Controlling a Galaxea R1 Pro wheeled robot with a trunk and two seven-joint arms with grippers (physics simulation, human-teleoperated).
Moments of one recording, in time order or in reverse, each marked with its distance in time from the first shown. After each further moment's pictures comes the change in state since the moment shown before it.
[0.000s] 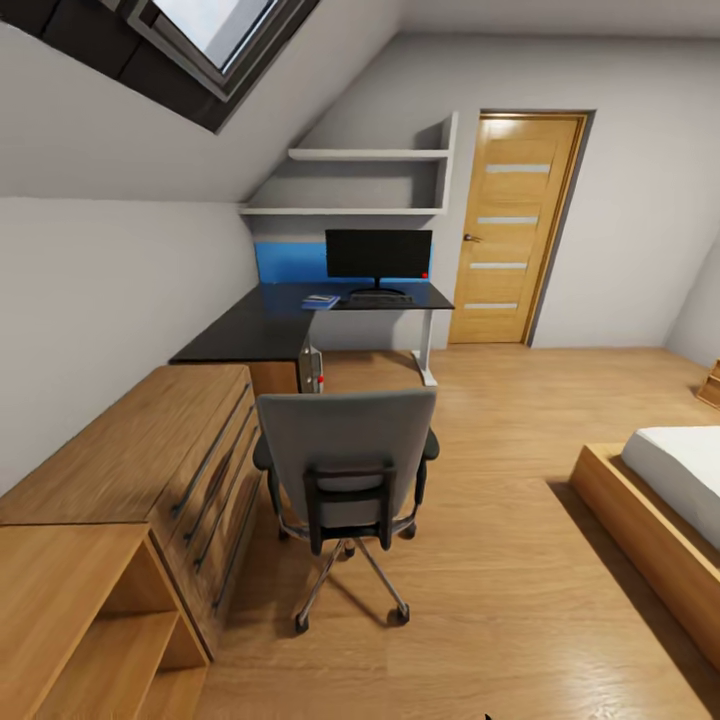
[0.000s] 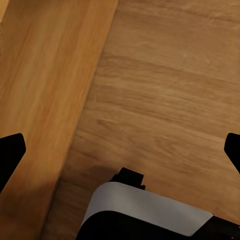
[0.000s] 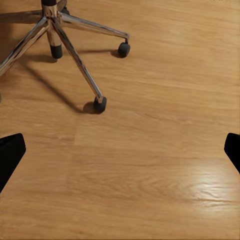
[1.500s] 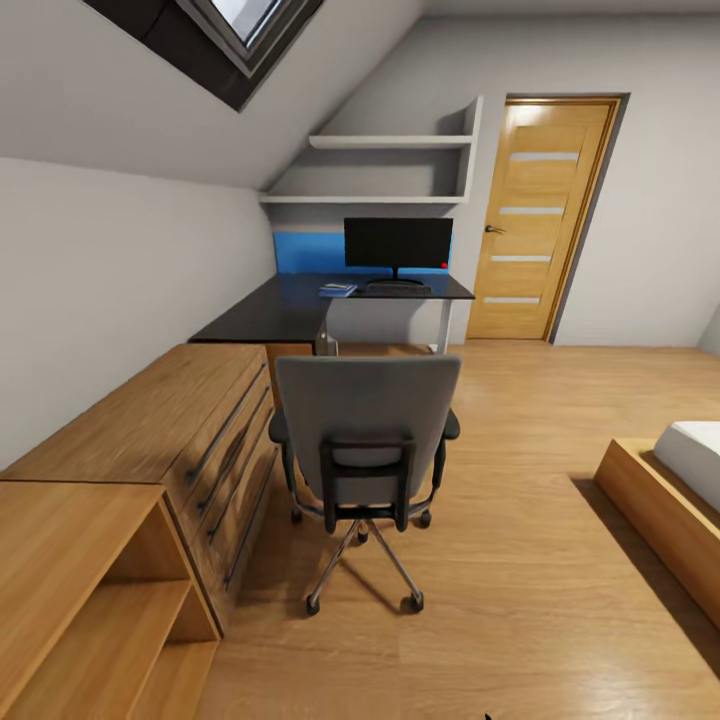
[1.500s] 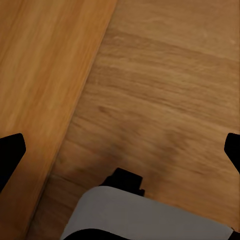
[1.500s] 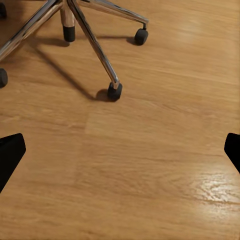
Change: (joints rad) left arm 0.000 -0.001 0.000 0.002 0.000 0.000 0.000; right arm 0.000 0.000 0.000 0.000 0.000 0.000 0.000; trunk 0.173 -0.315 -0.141
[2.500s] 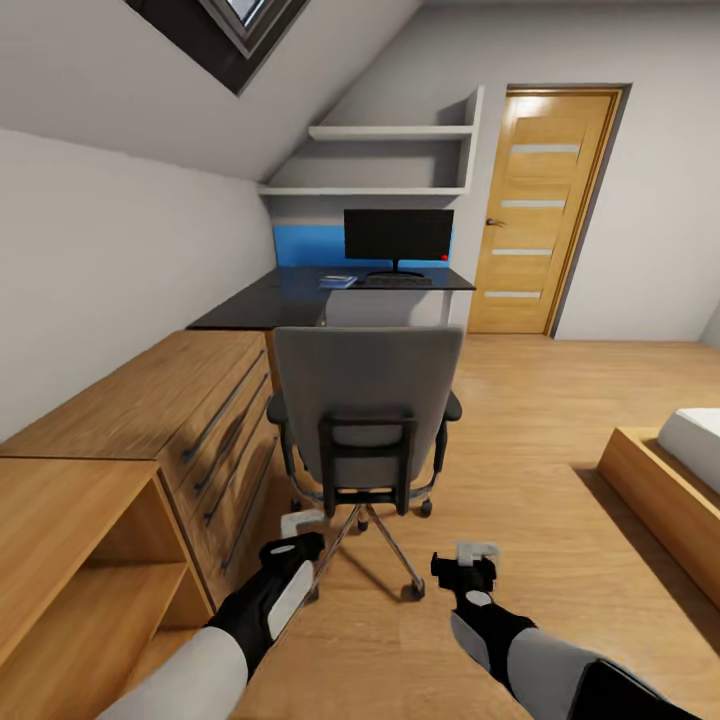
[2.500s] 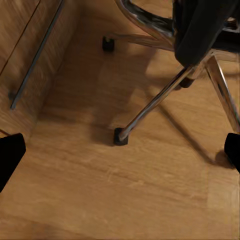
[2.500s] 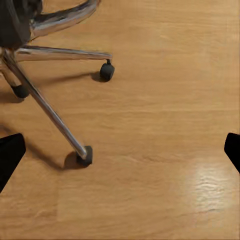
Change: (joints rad) left arm -0.759 -0.134 -0.003 0.033 0.042 0.463 0.005; right arm -0.453 -0.073 -0.046 -0.090 -0.242 0.506 0.072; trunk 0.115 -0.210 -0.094
